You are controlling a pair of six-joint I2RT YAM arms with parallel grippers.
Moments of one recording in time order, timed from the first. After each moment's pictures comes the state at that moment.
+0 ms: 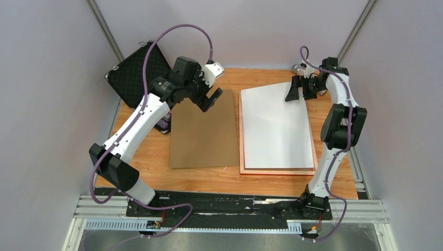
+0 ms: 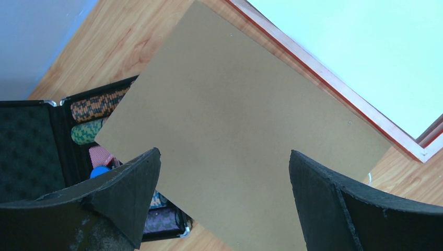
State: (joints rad) left arm -0.54 1.56 1.69 -0.83 0.12 0.35; right arm -0.19 2.14 1.93 -0.99 -0.63 -0.36
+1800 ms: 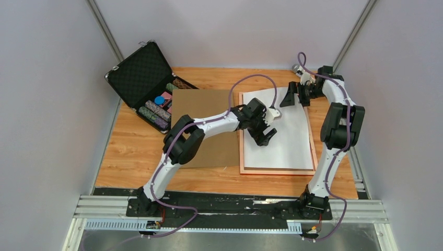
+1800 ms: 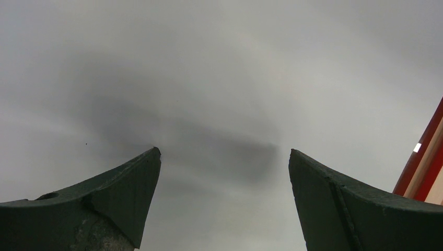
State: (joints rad) left arm -0.90 2.29 1.79 -0.37 0.33 0.13; right arm -0.19 2.14 1.79 -0.91 -0.79 -0.34
